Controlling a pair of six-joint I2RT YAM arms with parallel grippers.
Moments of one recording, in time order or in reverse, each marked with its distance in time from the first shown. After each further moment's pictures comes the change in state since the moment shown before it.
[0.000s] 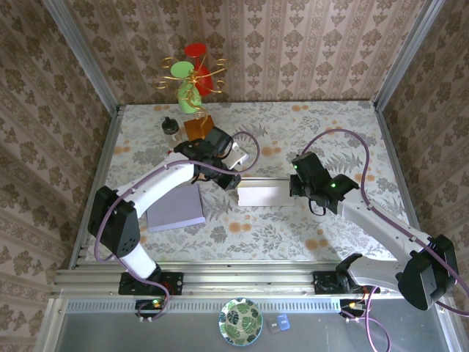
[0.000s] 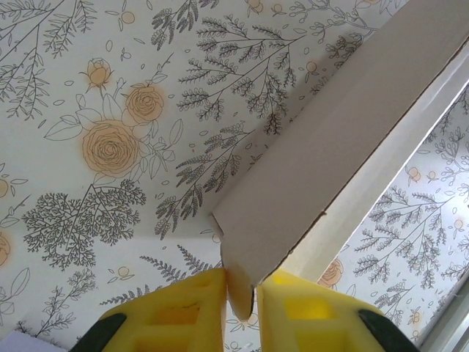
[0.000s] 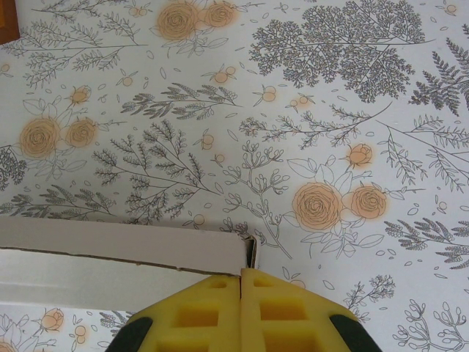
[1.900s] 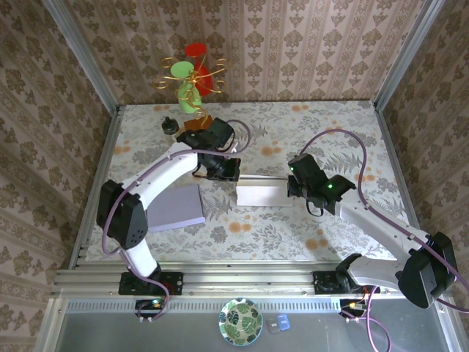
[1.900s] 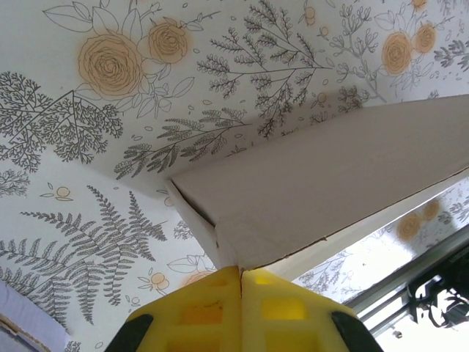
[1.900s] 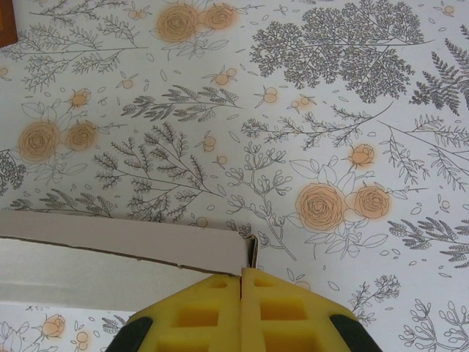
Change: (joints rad) left arm 0.018 0.093 0.171 -0.172 0.050 -0.512; right arm 0.035 0.013 0.000 0.008 0.037 0.034
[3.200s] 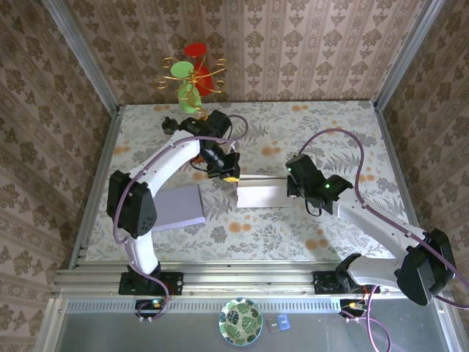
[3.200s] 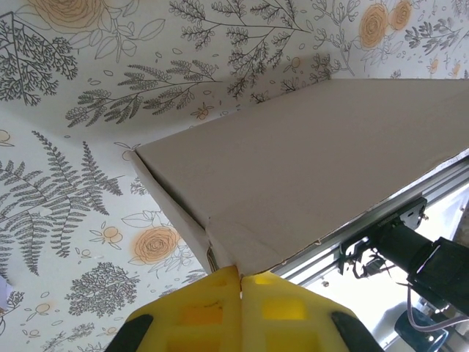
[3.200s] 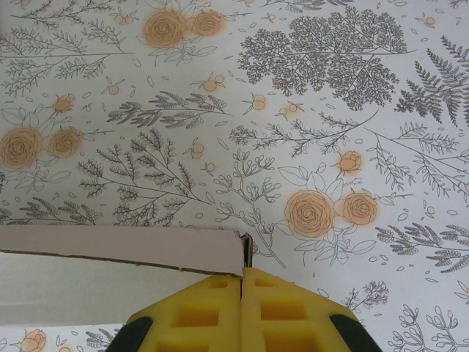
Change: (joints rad) left arm 0.059 0.120 0.165 -0.191 0.188 -0.051; right arm 0.016 0.021 0.000 0.010 0.051 0.000
